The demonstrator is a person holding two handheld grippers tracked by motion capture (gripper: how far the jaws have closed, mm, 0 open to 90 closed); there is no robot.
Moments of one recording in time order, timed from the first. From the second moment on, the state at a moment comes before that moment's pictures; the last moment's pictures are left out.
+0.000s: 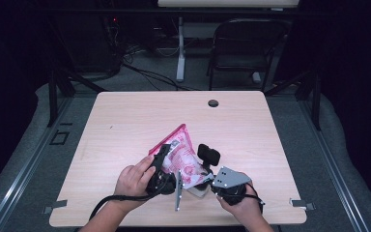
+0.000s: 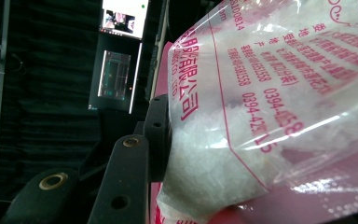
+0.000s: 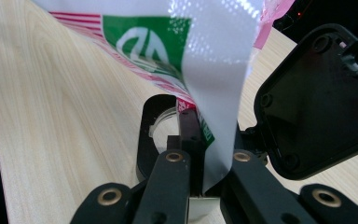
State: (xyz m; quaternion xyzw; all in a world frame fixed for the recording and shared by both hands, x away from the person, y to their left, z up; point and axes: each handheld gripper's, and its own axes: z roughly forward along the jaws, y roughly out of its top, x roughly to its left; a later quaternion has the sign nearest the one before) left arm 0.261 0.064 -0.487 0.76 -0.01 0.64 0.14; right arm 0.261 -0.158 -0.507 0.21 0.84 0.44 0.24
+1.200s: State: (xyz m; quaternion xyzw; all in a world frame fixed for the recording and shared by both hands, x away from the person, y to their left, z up) left arm 0.260 0.063 -0.486 0.76 -0.01 0.64 0.14; right arm 0.261 -0.157 -0.507 0.21 0.84 0.44 0.24
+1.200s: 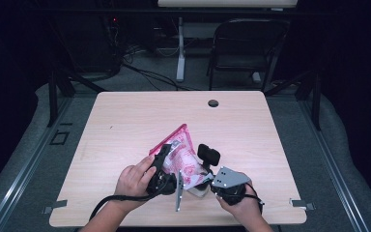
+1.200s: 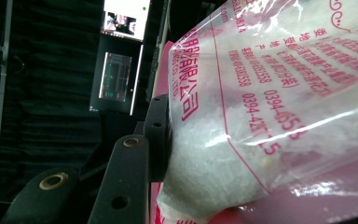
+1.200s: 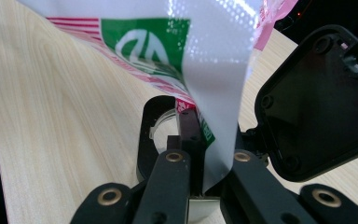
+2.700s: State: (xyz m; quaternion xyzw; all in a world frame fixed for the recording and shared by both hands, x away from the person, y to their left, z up) left arm 0.258 0.061 -0.484 0.76 -0.01 0.64 0.14; right arm 0.262 -0.159 -0.506 0.22 0.84 0.44 0.25
